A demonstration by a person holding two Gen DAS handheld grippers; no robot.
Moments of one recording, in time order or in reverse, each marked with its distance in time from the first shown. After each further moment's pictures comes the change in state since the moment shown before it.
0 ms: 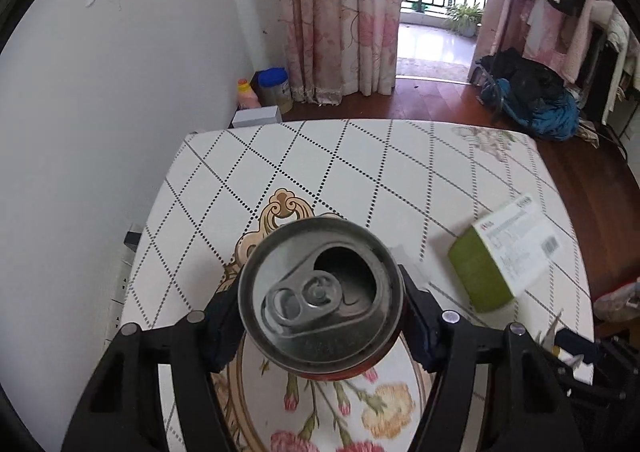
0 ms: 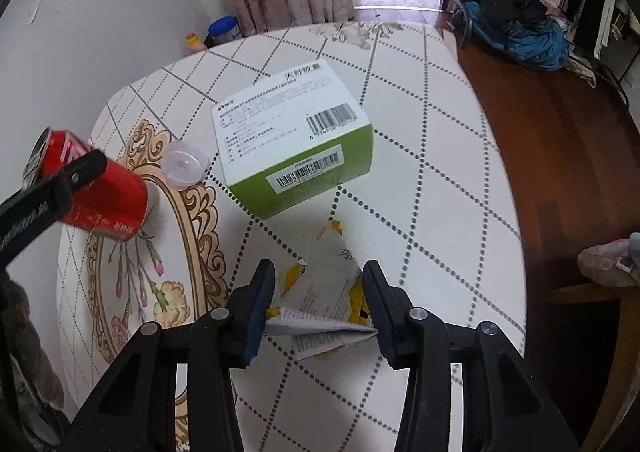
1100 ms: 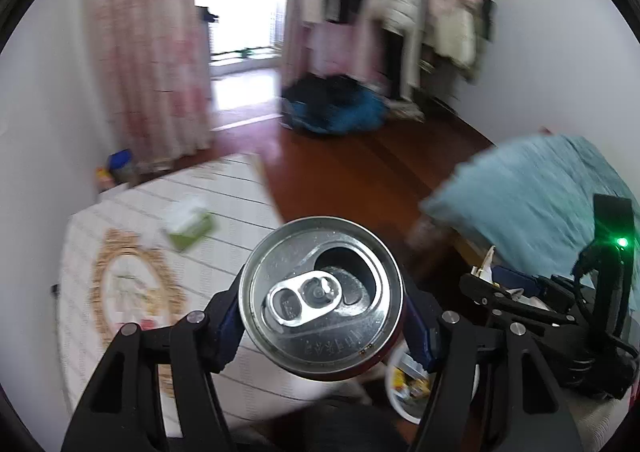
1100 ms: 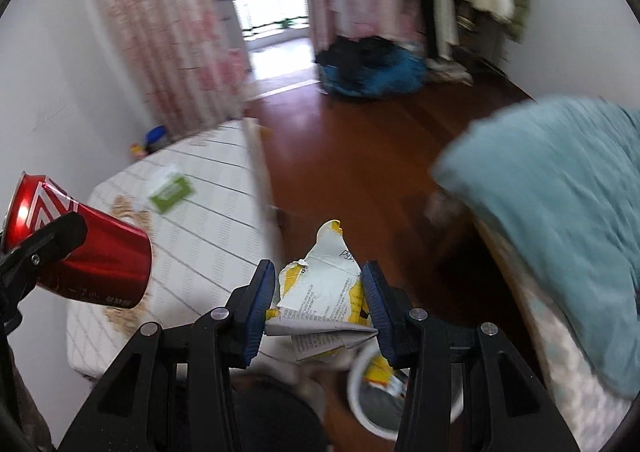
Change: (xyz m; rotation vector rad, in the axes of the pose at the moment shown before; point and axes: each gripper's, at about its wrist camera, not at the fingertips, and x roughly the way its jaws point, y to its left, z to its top) left arm -0.275 -0.218 -0.115 0.336 -0.133 -0.478; right arm -0.297 -0.208 -0.224 0.283 -0.306 -0.177
